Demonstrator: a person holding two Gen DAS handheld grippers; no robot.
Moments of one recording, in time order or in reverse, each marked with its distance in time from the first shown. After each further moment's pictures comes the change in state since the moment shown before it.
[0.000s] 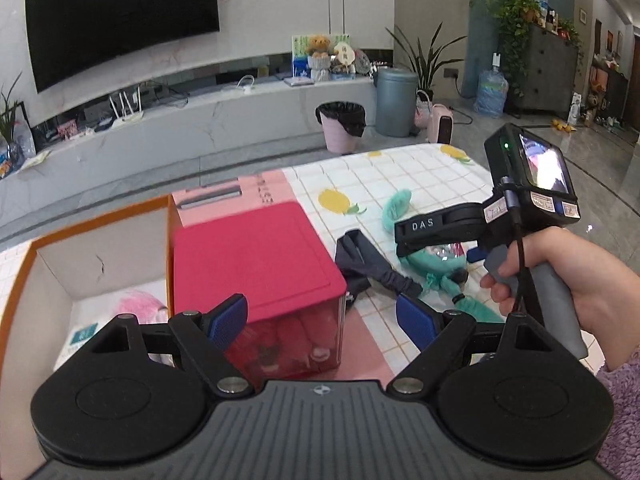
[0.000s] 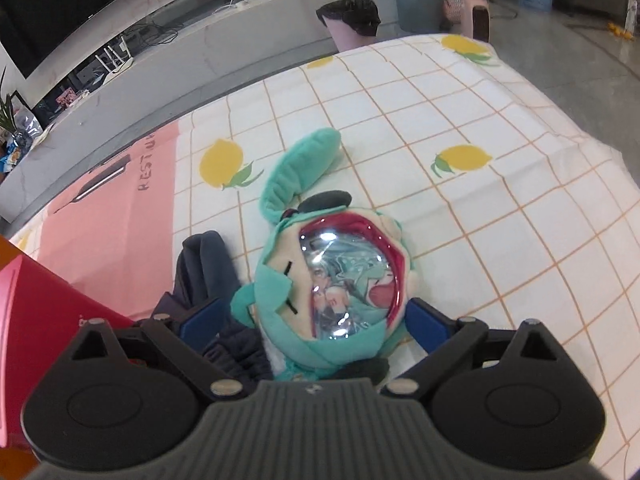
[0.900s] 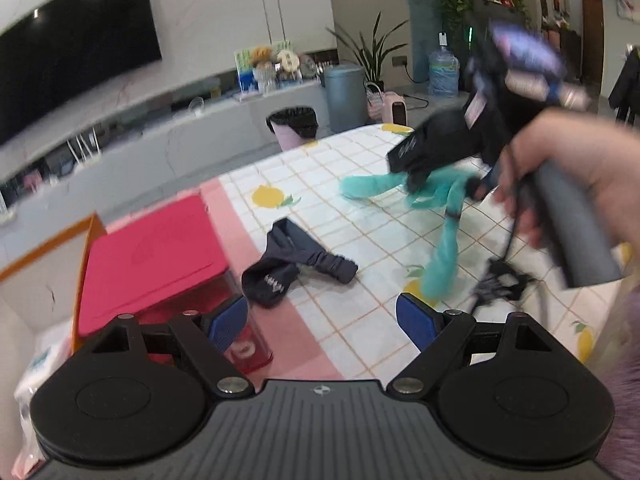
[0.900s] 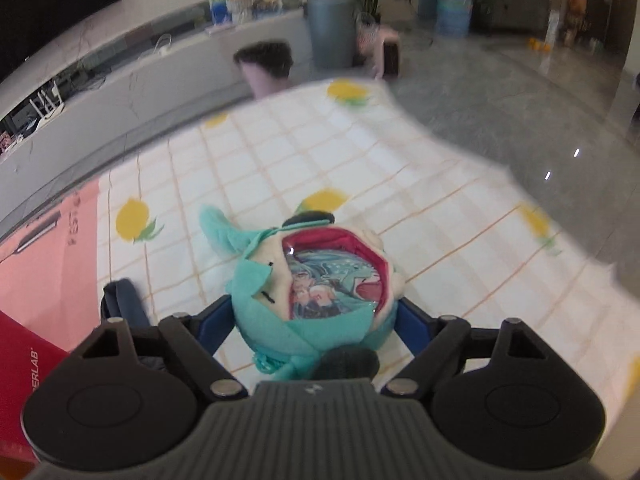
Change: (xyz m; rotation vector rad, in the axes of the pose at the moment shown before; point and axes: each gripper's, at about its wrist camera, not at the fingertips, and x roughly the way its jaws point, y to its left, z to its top) left arm 0.012 -0.080 -0.032 0.208 -0.060 -0.029; right arm -0.064 -0.044 0.004 0.077 -0.138 -0.241
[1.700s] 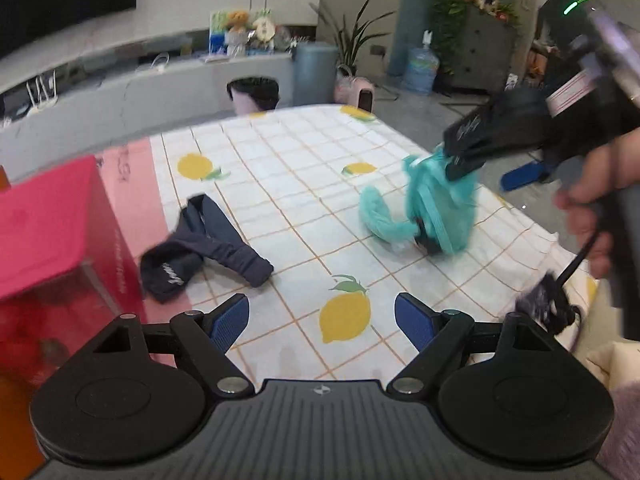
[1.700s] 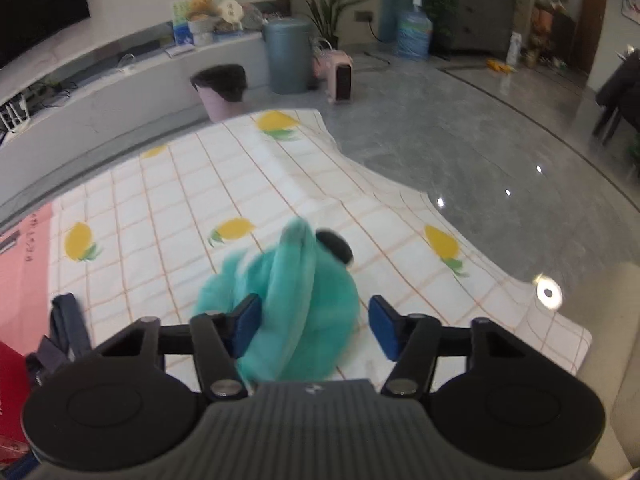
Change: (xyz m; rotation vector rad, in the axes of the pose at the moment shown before) left arm 0.037 -0.011 0.011 -0.159 0.074 -0.199; right arm -0.014 -0.046 0.000 0.015 -0.024 -0.112
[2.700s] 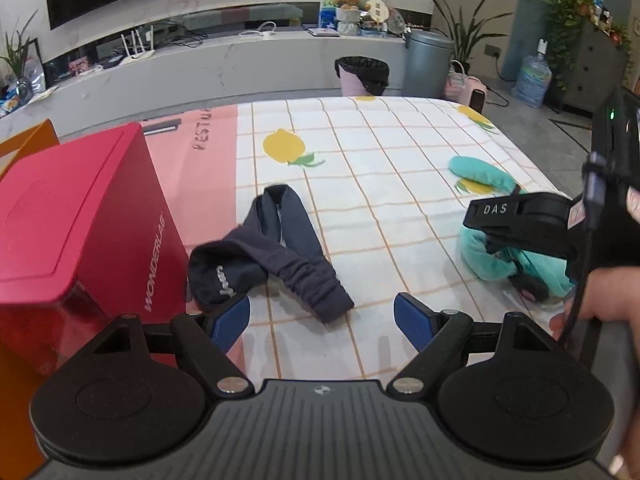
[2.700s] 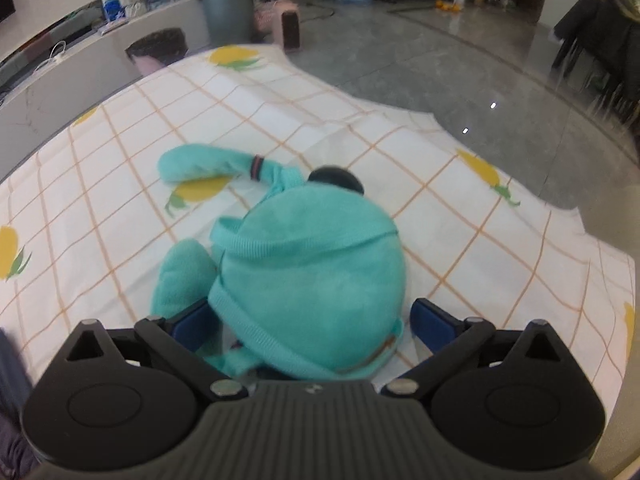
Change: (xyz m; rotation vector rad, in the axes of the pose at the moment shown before) left arm 0.065 0.014 0.031 -0.211 0.062 0.296; right arm 0.095 0.037 -0.010 0.170 0.098 -0.139
